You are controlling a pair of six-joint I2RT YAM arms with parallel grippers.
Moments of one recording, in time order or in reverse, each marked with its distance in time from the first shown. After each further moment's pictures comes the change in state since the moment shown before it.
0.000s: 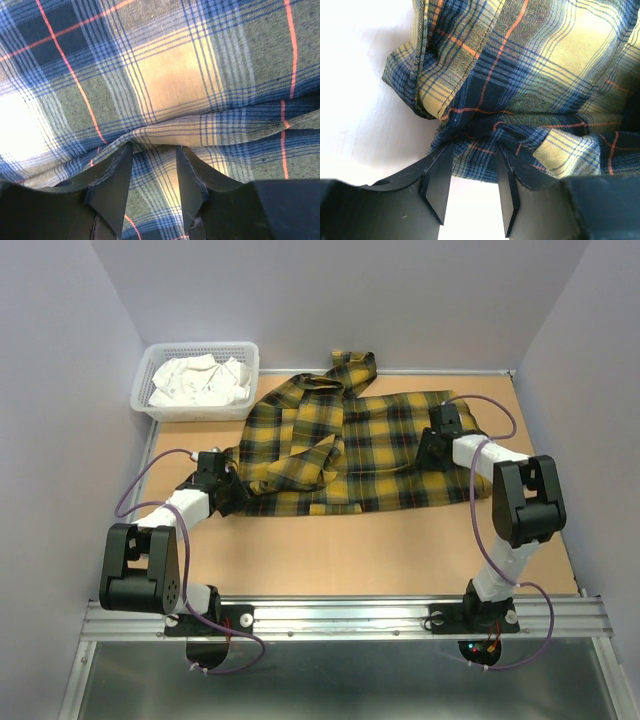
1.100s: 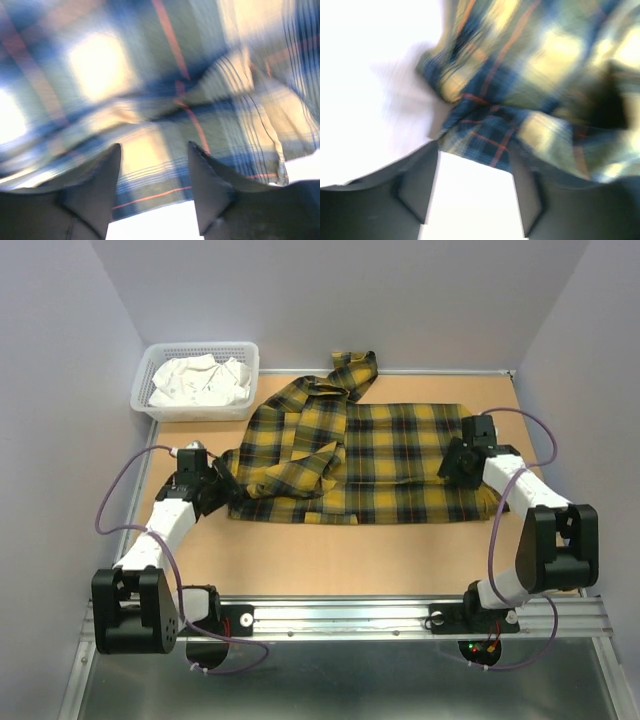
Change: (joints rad) left arm 0.079 -0.191 0.019 -0.161 0.000 0.021; right arm -0.110 -0.315 -0.201 -0.164 0.039 0.026
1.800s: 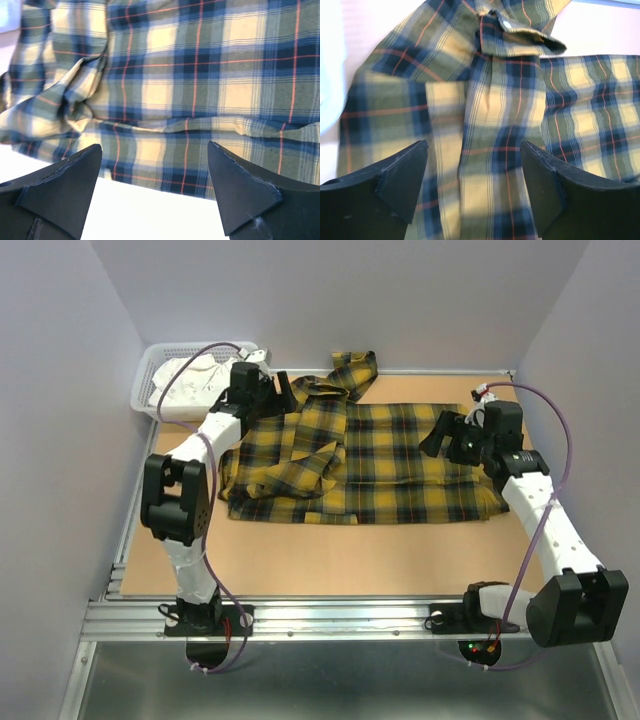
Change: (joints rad) left arm -0.218 0.624 0.751 0.304 0.108 0.215; right arm 0.020 -0.285 0.105 0.033 -0.452 -0.113
